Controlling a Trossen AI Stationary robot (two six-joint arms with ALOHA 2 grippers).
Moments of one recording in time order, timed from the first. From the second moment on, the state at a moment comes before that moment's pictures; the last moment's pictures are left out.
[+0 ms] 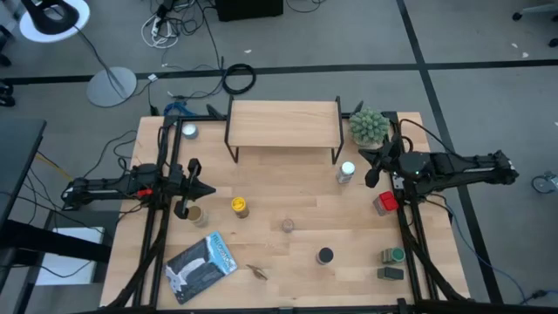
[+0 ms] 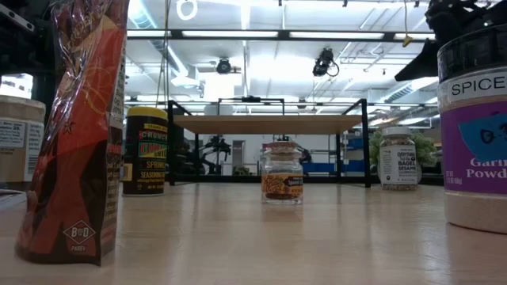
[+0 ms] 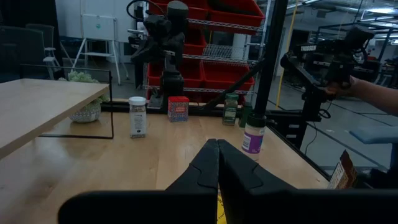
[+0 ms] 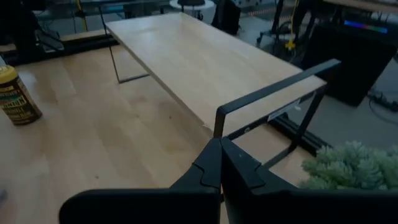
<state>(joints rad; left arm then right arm) 0.00 0.00 0.06 0.01 0.13 -0.11 0.09 0.39 0.48 -0.53 0.71 0.28</state>
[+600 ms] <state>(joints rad) 0.00 0.00 0.06 0.01 0.13 -0.11 0.43 0.69 0.64 -0.84 0.77 0.92</state>
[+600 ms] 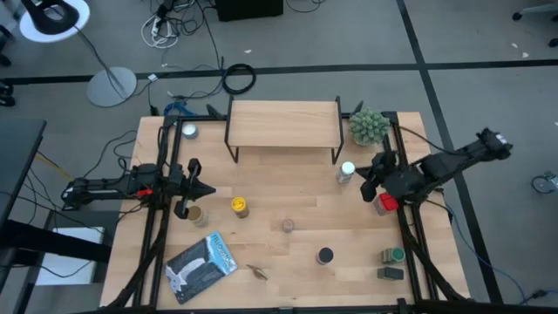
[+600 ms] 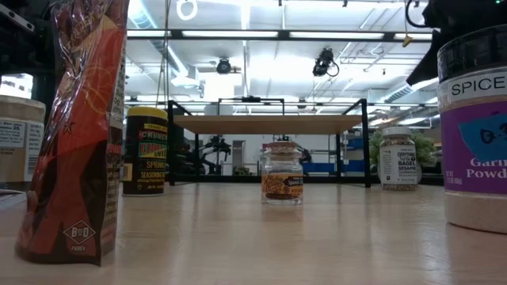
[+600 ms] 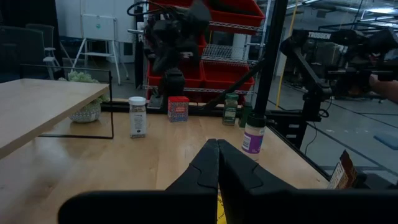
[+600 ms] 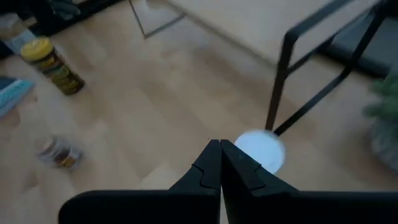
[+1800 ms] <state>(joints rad) 0.00 0.00 0.06 0.01 0.13 -0.11 0.51 1.03 0.64 -1.05 0.64 1.62</state>
